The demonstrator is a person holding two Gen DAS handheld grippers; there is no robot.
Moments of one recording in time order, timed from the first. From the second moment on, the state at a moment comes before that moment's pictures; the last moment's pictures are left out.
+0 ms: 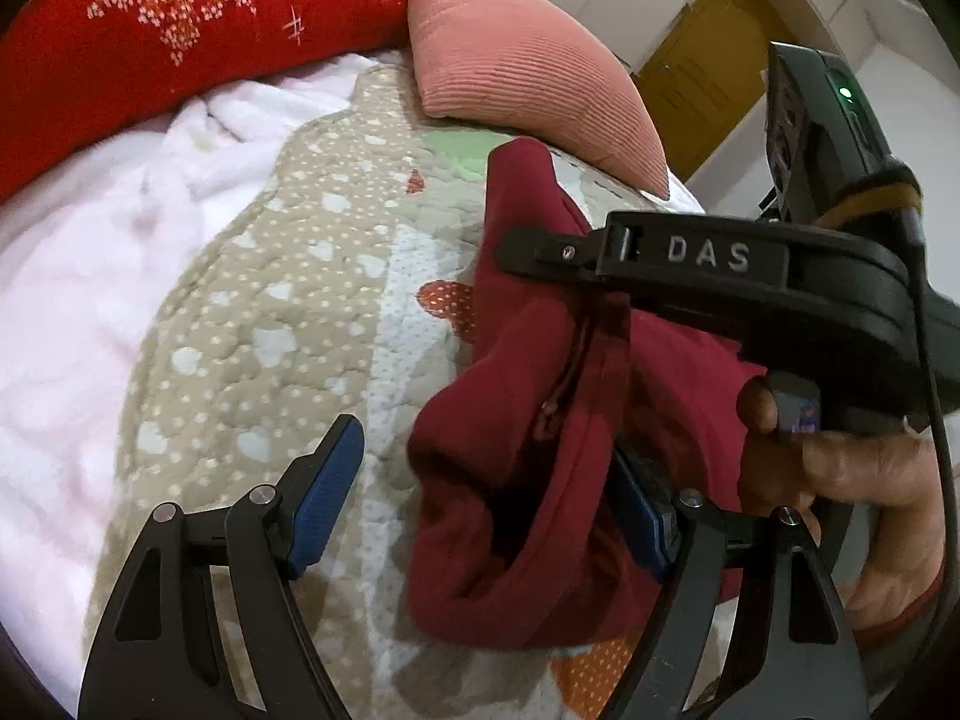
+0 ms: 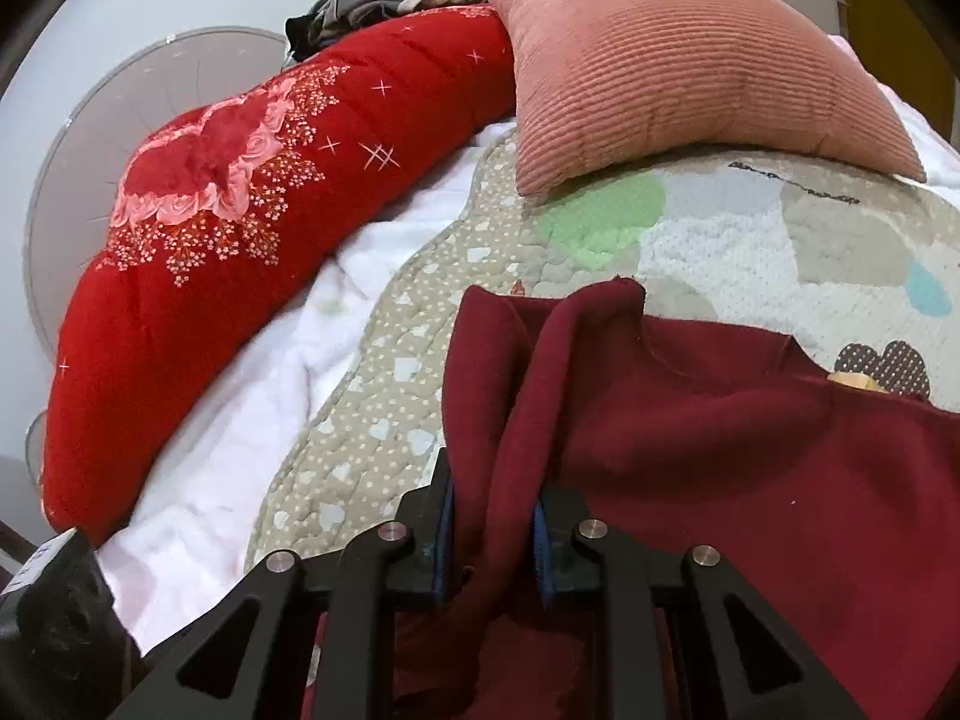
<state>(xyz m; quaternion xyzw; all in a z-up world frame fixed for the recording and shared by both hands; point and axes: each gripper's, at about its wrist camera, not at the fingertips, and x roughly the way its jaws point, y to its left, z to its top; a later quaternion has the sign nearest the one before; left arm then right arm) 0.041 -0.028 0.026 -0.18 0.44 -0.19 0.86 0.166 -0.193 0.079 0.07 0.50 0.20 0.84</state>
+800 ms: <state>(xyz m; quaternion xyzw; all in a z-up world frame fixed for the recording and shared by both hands) 0.023 -0.067 0.060 -0.17 0.40 -0.26 0.86 0.159 -0.213 0.100 0.08 0.46 0.19 0.87</state>
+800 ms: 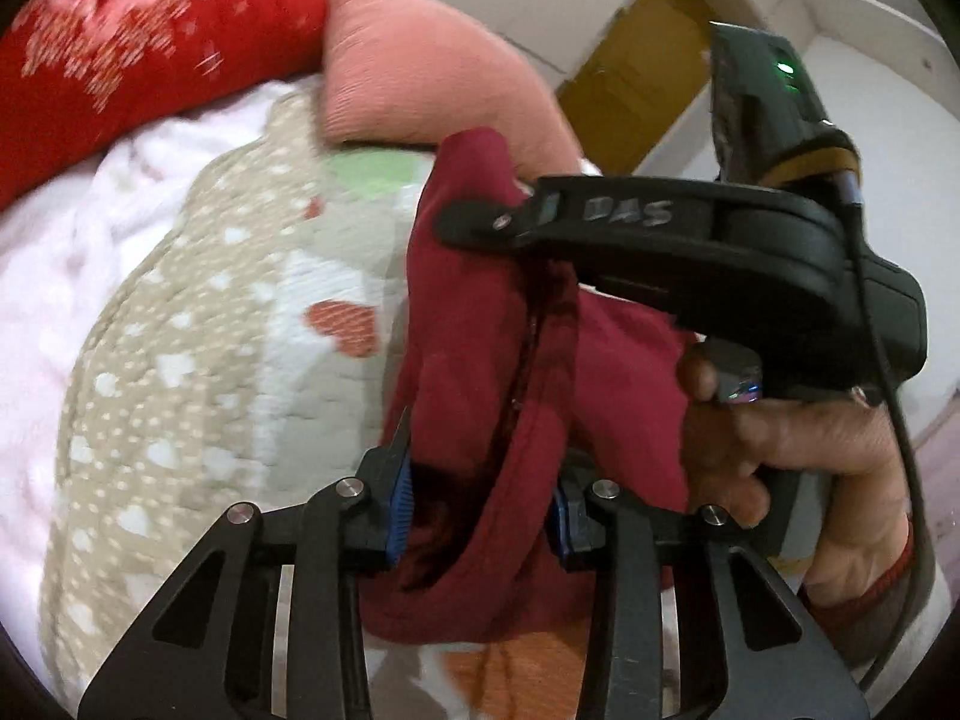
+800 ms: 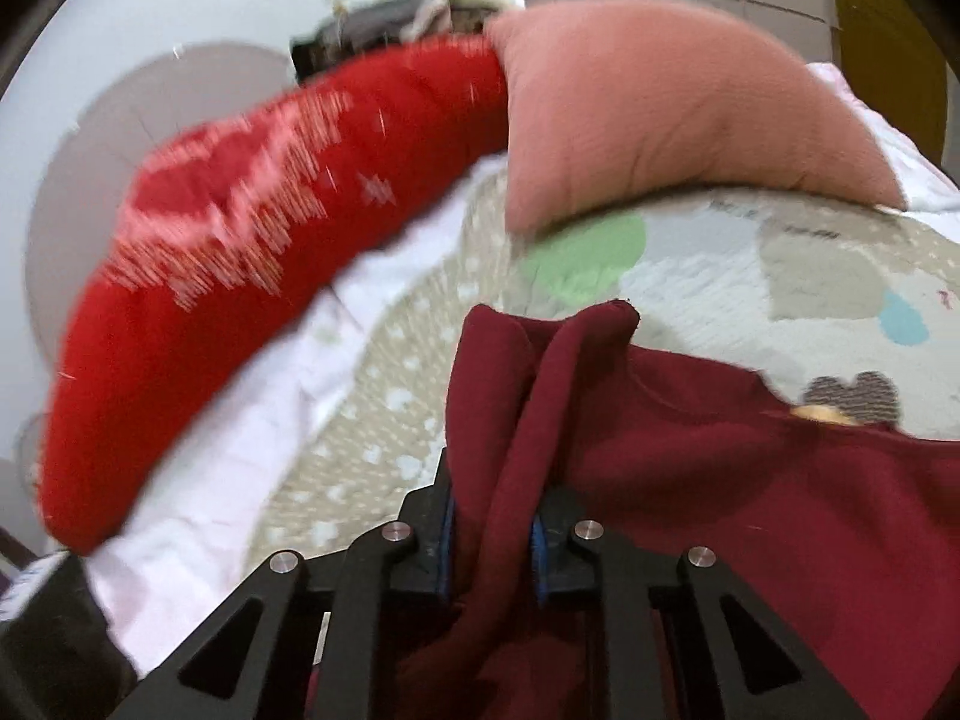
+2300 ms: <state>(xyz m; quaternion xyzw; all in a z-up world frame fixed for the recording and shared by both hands) -0.037 -0.213 0.046 0.01 0.48 -0.27 0.83 -0.035 -0.432 0.088 0.04 0.45 0.08 0.89</state>
